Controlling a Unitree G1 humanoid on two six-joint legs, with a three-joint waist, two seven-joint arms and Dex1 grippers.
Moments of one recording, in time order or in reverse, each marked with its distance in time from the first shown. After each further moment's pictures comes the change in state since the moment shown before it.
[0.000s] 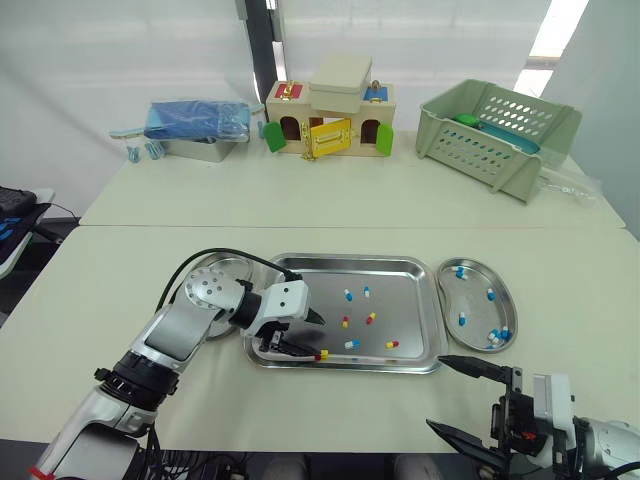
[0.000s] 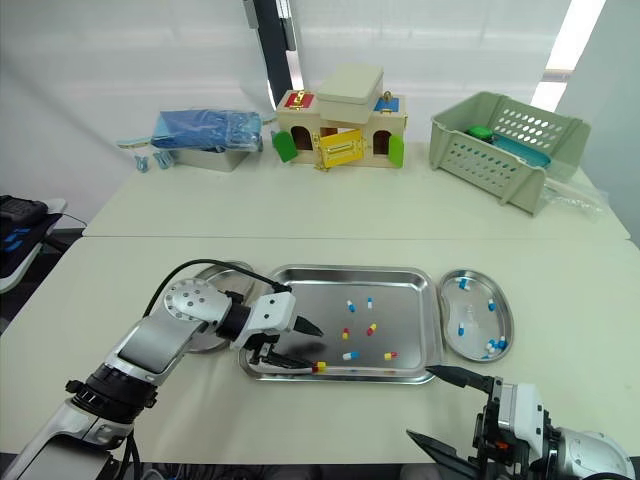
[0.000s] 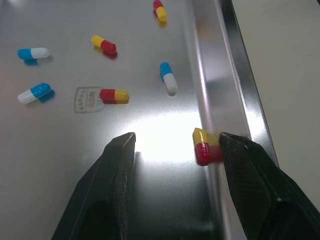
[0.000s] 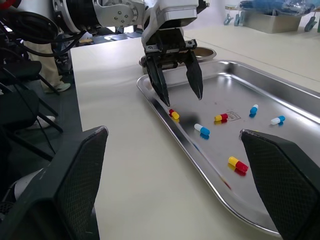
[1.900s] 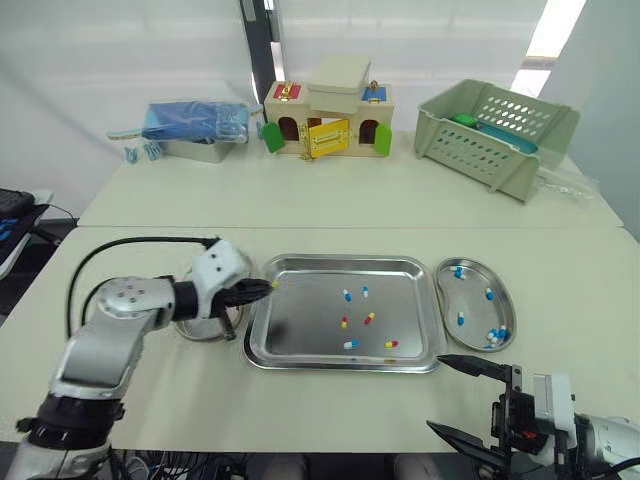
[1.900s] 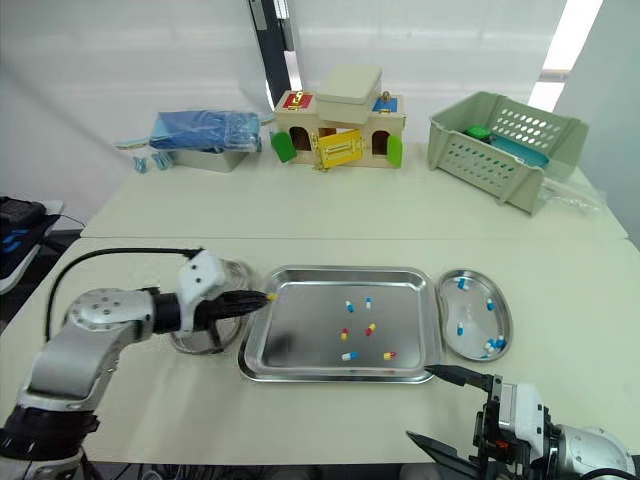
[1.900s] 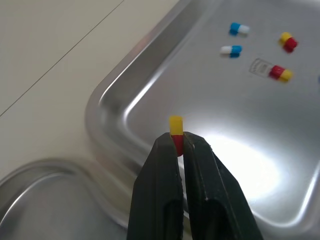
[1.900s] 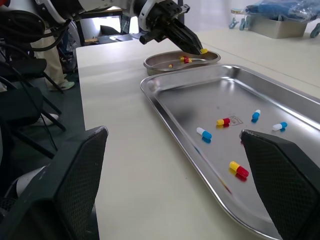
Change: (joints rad) left arm 0.311 0.070 0.527 -0.239 -0.137 0.356 0.428; right arm -0.064 -0.032 0.014 0.028 0.041 -0.017 0.030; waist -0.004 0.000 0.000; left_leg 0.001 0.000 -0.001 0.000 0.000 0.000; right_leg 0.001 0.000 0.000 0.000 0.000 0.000
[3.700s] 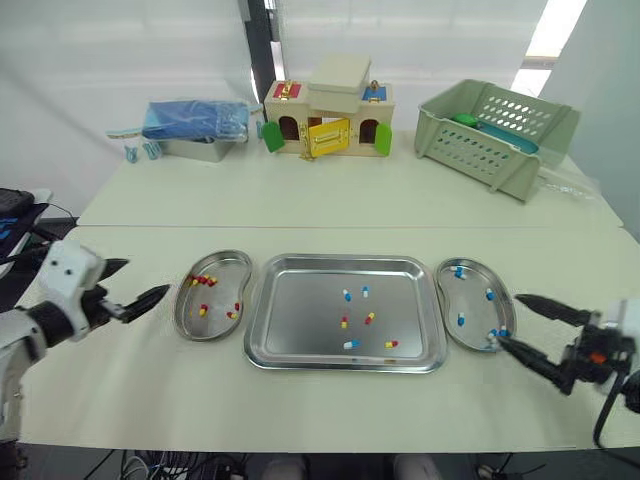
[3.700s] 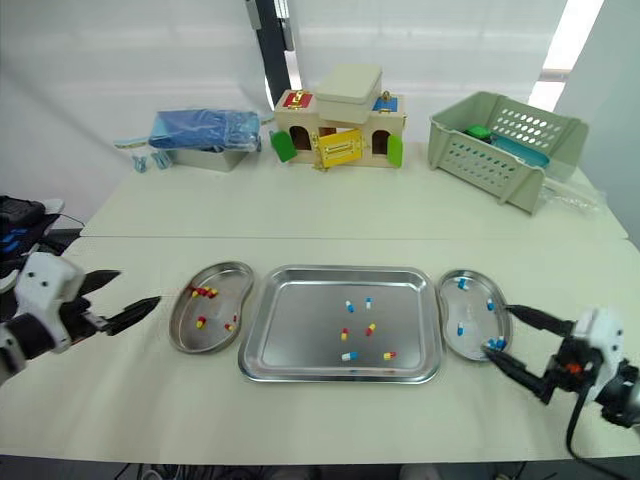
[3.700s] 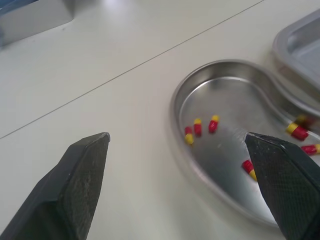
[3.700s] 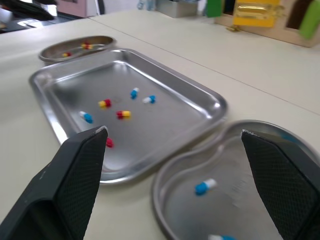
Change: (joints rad) left arm 0.191 0.105 0.400 0.329 -0.101 -0.290 0.035; right arm -0.131 -0.226 -0.372 0.265 0.142 0.294 -0.079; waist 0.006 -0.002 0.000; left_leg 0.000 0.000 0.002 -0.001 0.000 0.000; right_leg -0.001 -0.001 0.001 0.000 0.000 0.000
